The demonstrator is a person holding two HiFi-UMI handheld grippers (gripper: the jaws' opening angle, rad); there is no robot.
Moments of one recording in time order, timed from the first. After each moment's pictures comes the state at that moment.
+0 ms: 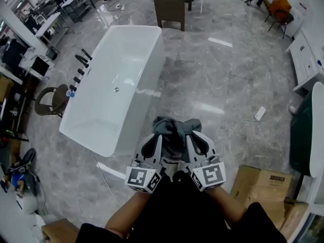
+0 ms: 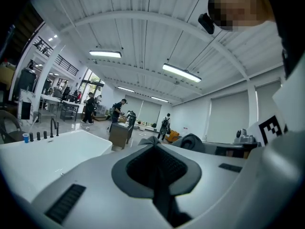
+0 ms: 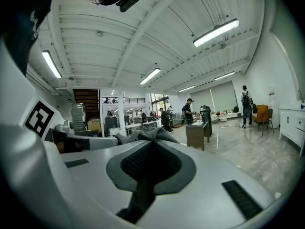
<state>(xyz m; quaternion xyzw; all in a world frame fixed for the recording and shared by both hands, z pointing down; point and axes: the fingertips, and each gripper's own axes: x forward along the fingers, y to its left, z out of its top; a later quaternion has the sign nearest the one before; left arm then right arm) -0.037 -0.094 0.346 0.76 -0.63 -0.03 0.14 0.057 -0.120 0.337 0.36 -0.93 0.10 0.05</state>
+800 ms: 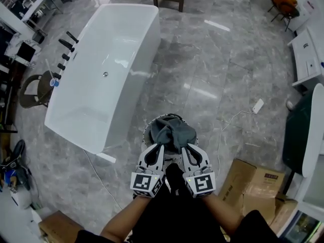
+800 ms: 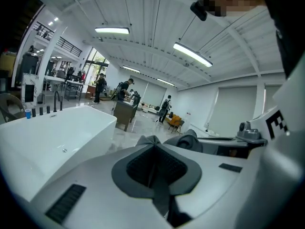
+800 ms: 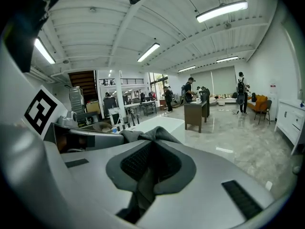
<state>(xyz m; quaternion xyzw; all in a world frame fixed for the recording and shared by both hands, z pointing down) -0.056 -0.119 0.504 0.75 -0.61 0.03 0.24 0.024 -0.137 0.492 0.35 -0.91 0.13 0.17</state>
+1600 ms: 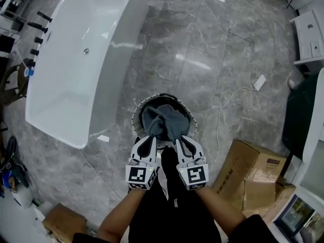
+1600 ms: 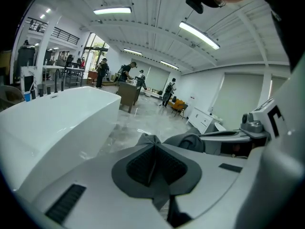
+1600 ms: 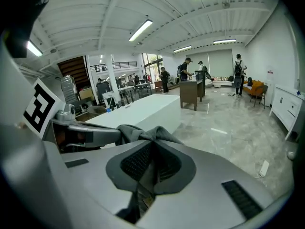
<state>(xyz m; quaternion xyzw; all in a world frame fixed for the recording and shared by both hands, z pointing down) -0.061 -0.130 0.692 0.74 -0.59 0.11 0.30 0.027 -0.151 0.675 0.37 -0.87 0.21 0.26</state>
